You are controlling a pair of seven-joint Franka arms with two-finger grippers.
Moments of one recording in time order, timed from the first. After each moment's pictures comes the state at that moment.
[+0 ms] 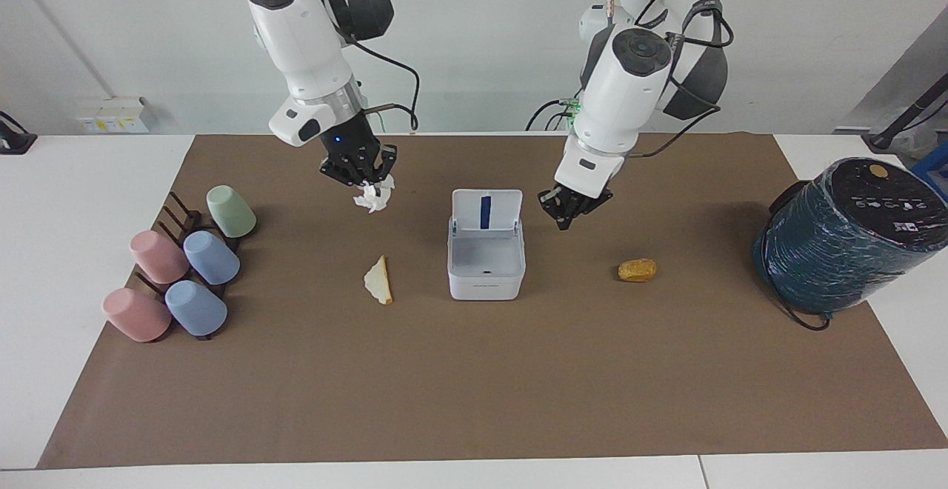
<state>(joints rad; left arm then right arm) -0.40 0.26 -0.02 -1.51 -0.07 1.83 -0.55 0.21 0.01 0.13 -1.85 0.15 2.05 0.30</state>
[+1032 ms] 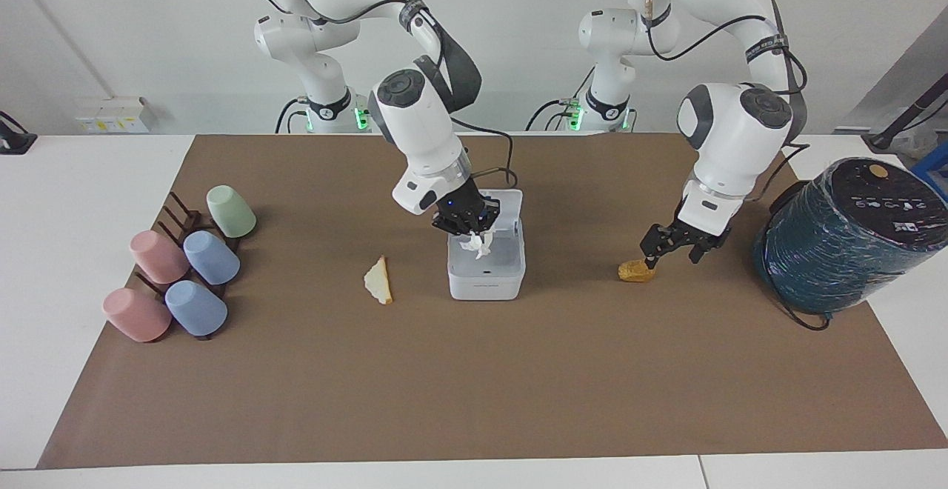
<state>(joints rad) -0.12 0.16 -0.01 -1.93 -0.05 2.24 -0.19 0.40 0.32 0.15 -1.73 0.24 2.30 0.46</state>
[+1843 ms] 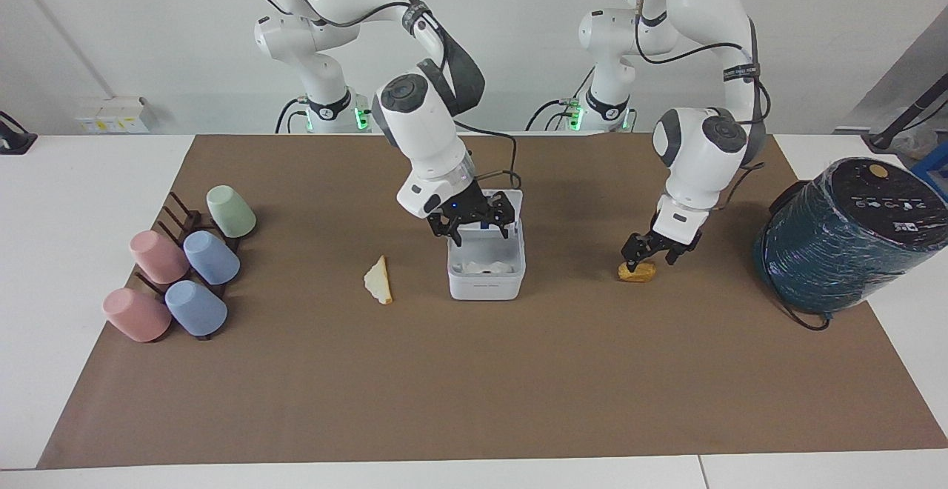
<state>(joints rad) -0.13 0.18 -0.03 -2.13 -0.05 2.45 -0.27 0.37 0.30 0.13 -1.70 0.25 2.30 0.46</state>
